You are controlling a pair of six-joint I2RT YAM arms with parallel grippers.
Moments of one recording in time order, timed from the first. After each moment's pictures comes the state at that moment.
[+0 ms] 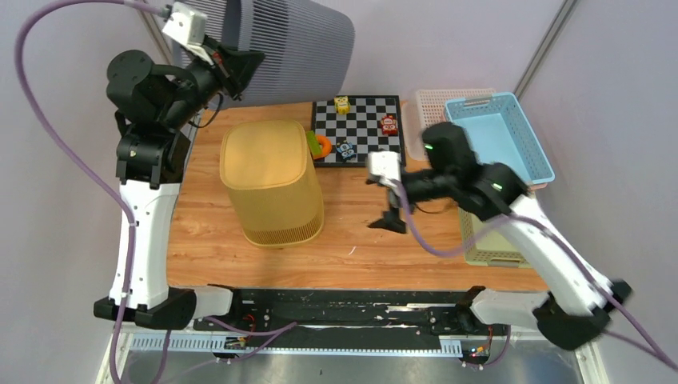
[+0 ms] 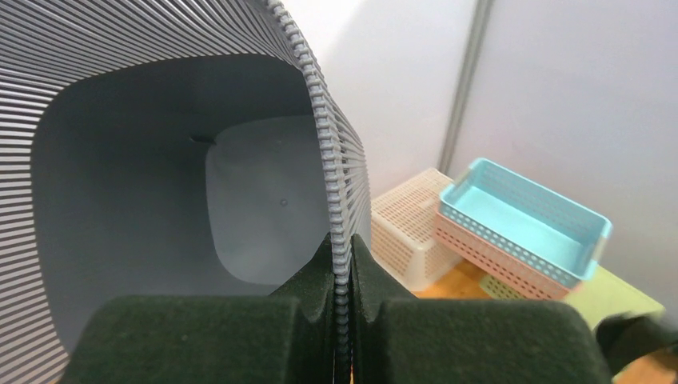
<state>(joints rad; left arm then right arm) -0.12 1.27 1.89 -0.35 0.51 -0.15 0.75 1.27 1.50 -0.86 -0.69 -0.61</state>
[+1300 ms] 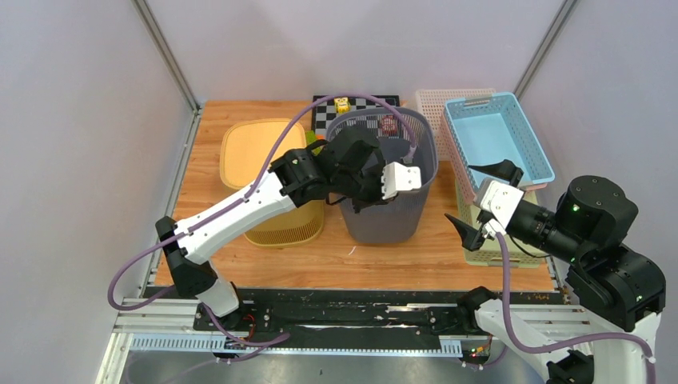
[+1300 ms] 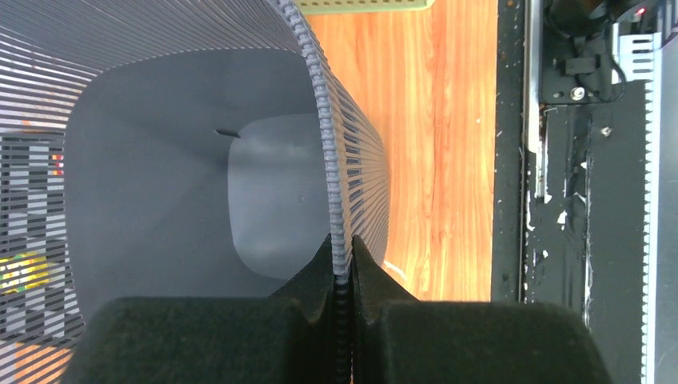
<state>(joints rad) -1.02 1.59 1.80 -0.87 0.29 0.49 0.46 0.76 1.62 -1.11 -0.42 -0.77</state>
